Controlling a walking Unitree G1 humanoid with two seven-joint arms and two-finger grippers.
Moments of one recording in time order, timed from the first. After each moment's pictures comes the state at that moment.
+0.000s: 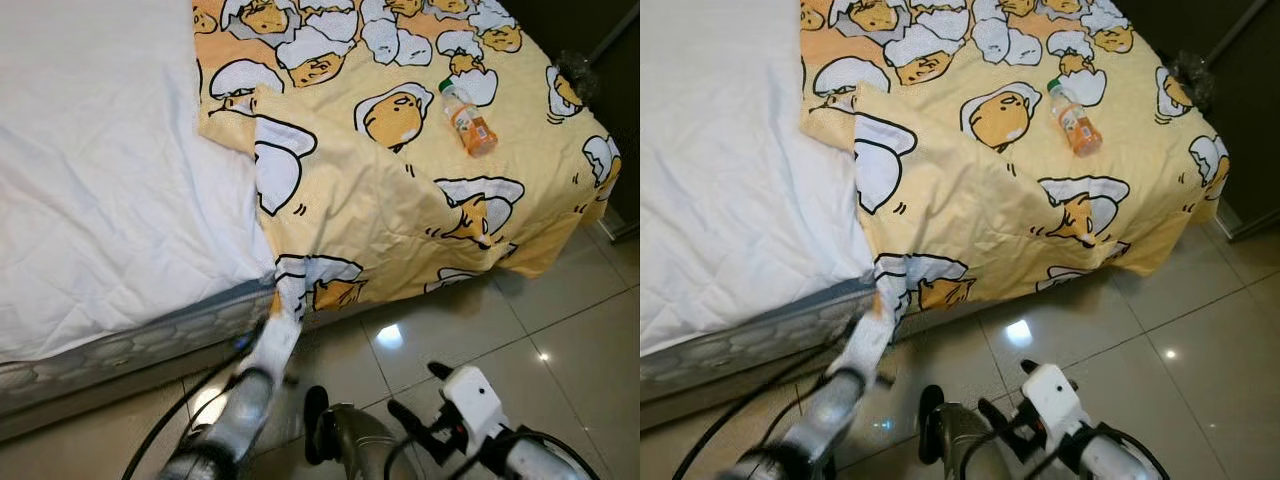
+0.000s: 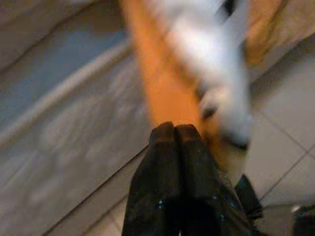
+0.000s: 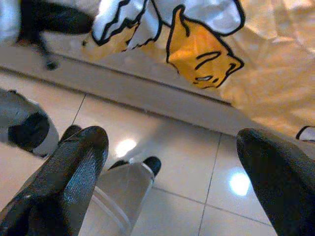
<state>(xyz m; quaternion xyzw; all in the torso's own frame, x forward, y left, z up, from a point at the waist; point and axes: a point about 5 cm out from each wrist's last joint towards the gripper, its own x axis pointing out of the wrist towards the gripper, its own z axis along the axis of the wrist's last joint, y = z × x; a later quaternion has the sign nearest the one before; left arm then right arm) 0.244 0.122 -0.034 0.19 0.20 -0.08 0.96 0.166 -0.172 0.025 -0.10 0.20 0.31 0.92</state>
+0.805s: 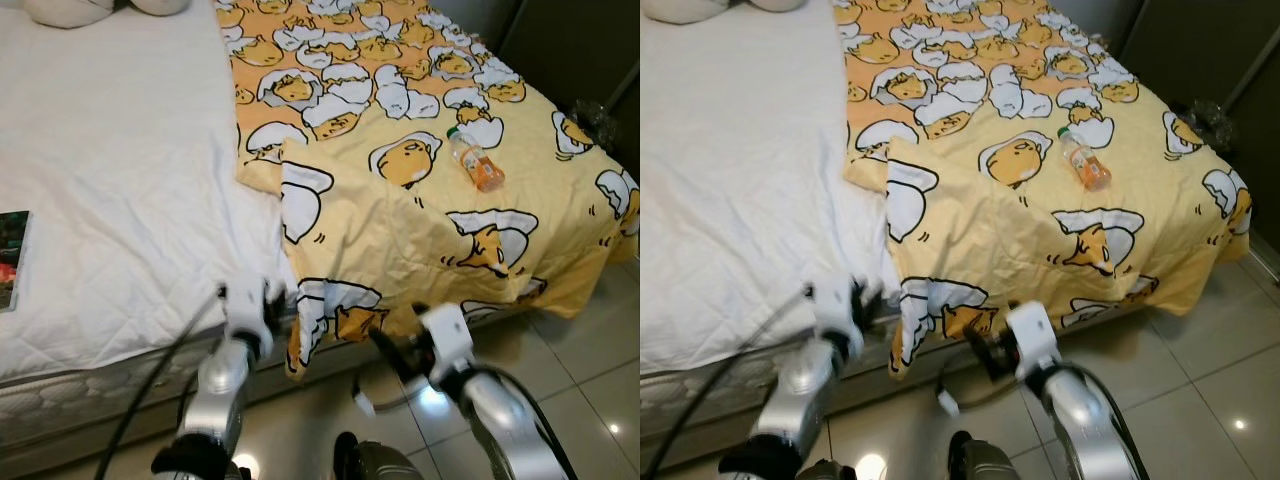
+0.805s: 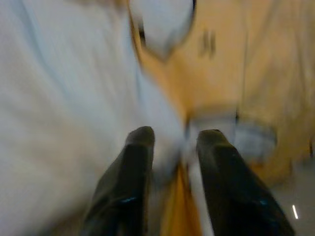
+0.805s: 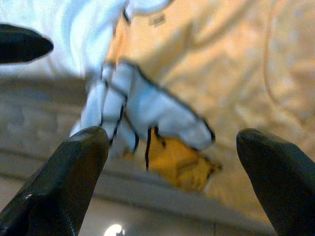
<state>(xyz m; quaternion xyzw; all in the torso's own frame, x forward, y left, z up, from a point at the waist) 0.270 0.124 0.006 -0.02 0.16 -0.13 0.98 0.219 -0.155 0.026 -0.05 0.14 0.25 0.96</state>
